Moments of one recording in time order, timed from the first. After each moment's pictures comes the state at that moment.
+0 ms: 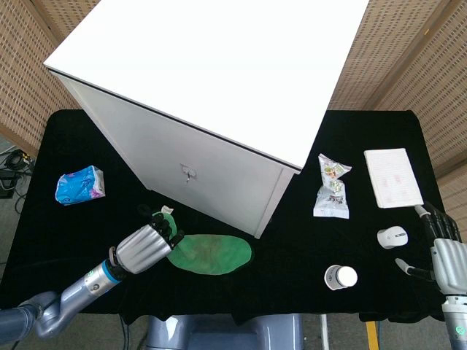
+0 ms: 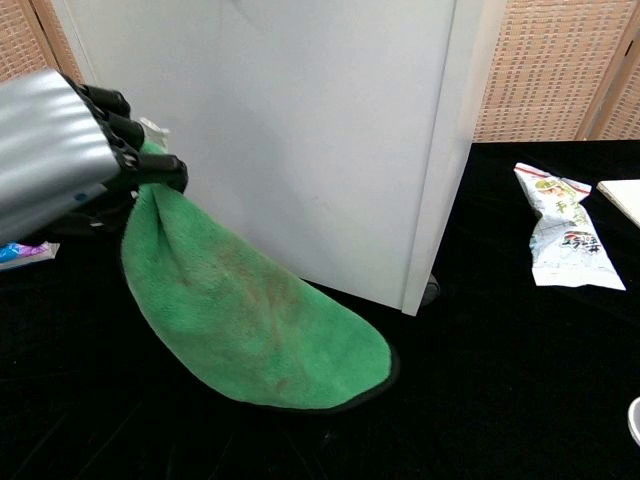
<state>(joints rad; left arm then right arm) -0.65 -1.50 0.12 -1.27 1.98 1.59 0.53 0.06 -1.06 0.09 -1.68 -1.44 1.46 0.15</state>
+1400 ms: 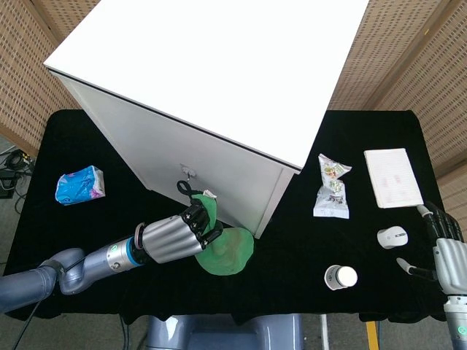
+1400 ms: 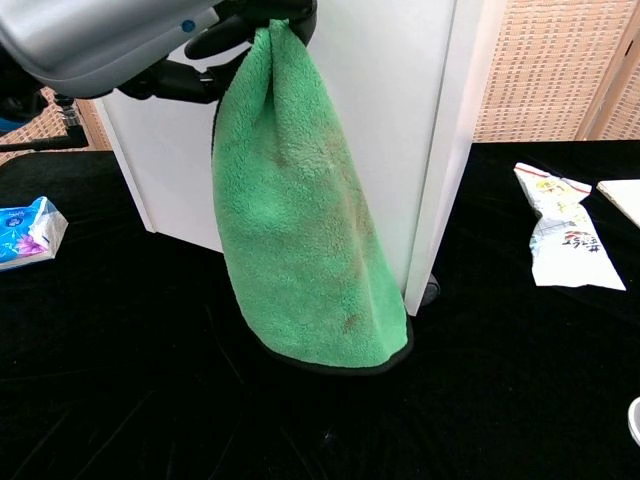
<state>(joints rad) -0.85 -1.47 -0.11 -1.34 2.09 1.48 0.52 0.06 -1.06 0.10 -1.68 -1.44 1.46 0.18</state>
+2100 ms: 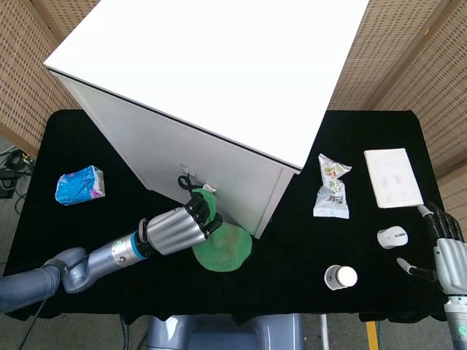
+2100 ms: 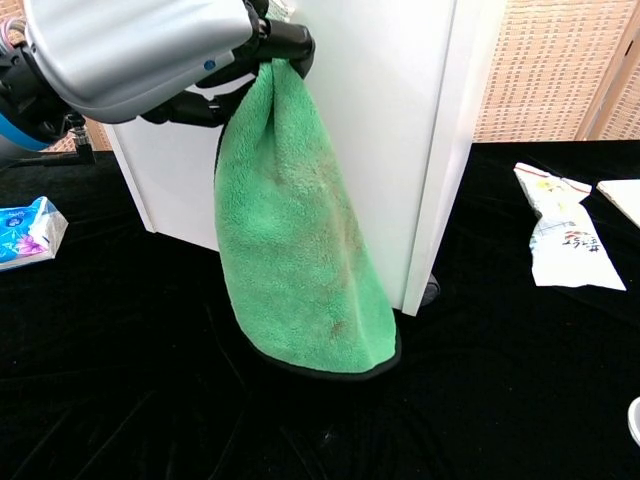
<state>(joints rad) -0.85 -1.51 -0.10 -1.28 2.05 1.44 0.51 0.06 -1.06 0.10 -1.68 -1.44 1.46 0.18</state>
